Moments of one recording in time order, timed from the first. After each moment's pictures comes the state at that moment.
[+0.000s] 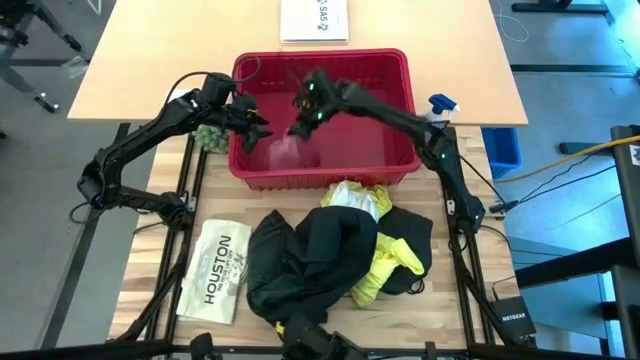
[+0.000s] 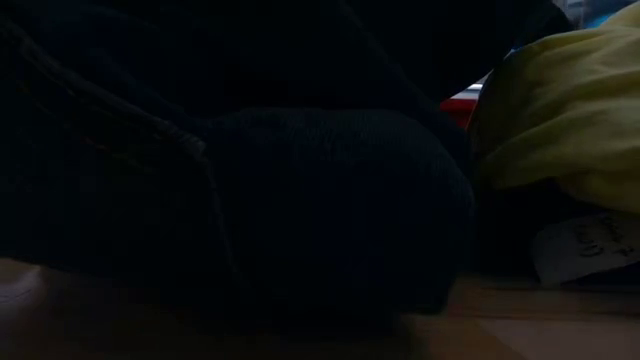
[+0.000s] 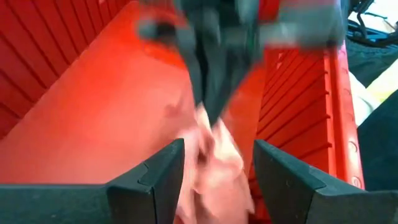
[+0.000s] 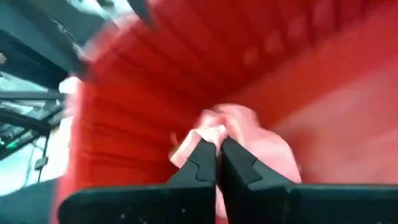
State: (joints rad) left arm 0.81 1.26 1.20 -0.65 0.38 0.26; right arm -0.54 2.29 2.29 -0.74 -0.62 0.13
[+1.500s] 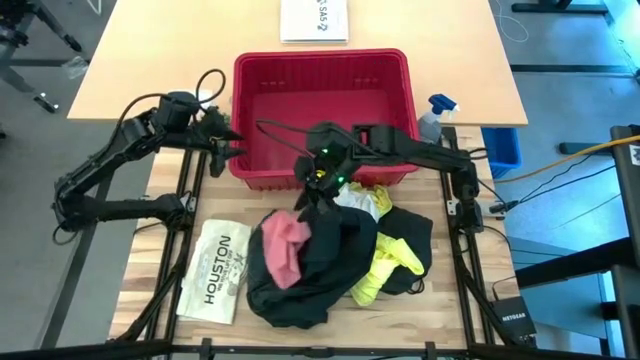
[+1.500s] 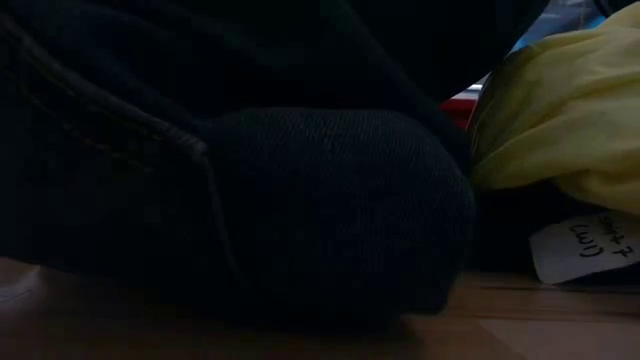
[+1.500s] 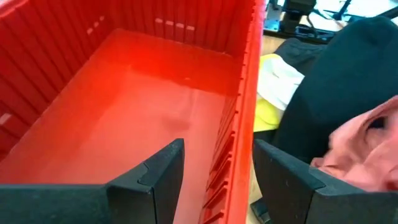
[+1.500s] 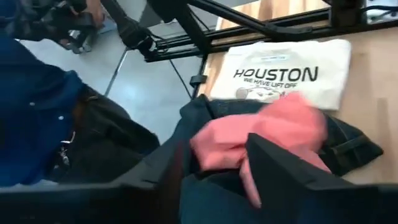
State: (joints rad) left arm 0.62 0.93 1.20 -0.87 0.25 0.20; right arm -0.04 2.00 2.35 -1.06 -0.62 0.18
